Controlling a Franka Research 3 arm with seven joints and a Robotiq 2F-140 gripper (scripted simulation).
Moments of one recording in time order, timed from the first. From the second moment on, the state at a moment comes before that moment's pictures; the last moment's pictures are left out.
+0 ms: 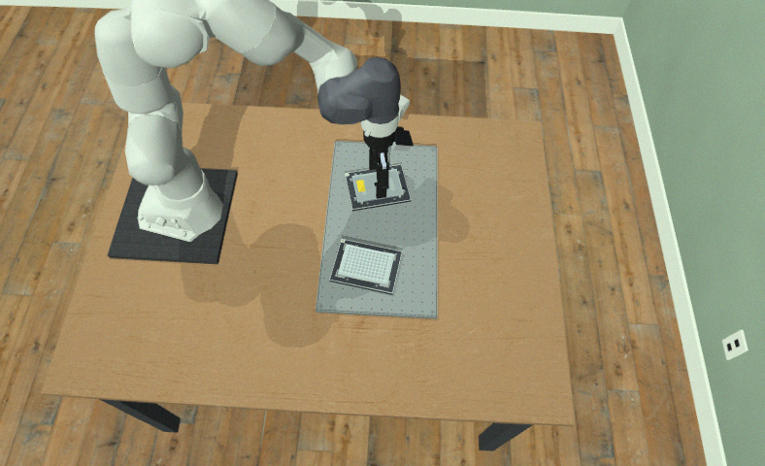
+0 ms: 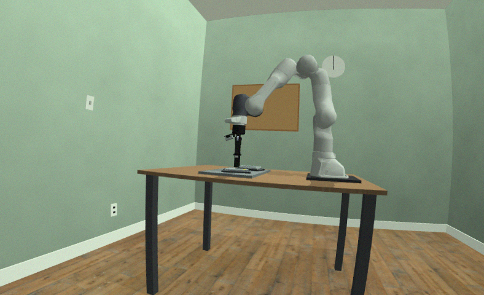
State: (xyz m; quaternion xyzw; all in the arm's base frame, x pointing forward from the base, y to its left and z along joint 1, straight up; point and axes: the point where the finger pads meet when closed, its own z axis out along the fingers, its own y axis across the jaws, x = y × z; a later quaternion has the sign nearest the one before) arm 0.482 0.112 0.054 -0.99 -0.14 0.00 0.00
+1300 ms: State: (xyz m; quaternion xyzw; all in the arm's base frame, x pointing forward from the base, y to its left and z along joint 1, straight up) arm 0.482 0.112 0.054 -0.99 -0.14 0.00 0.00
